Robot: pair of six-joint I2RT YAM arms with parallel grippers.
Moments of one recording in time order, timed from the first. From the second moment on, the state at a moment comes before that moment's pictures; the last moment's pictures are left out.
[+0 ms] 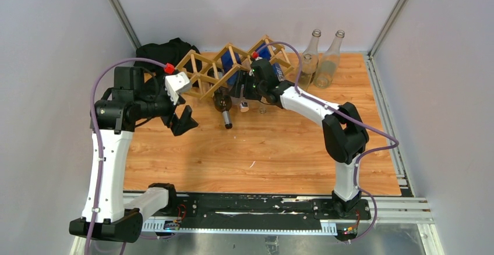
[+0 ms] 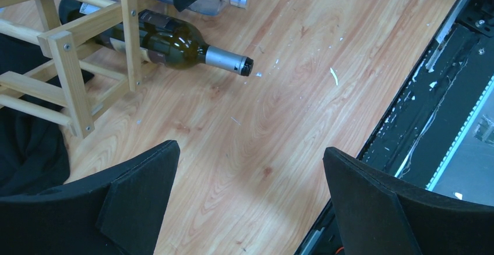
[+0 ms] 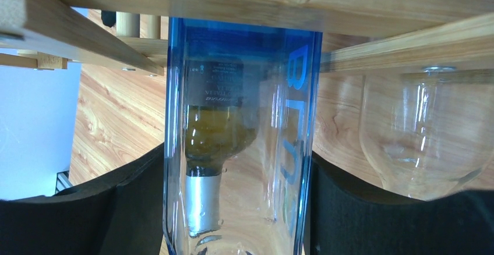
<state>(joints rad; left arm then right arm) -0.05 1.06 1.47 -1.24 0.73 0.65 0.67 1.93 1.51 -0.15 -0.14 0.63</state>
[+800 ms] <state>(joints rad) -0.05 1.06 1.46 -1.24 0.74 0.67 0.75 1.96 1.54 -0.14 -0.19 0.61</state>
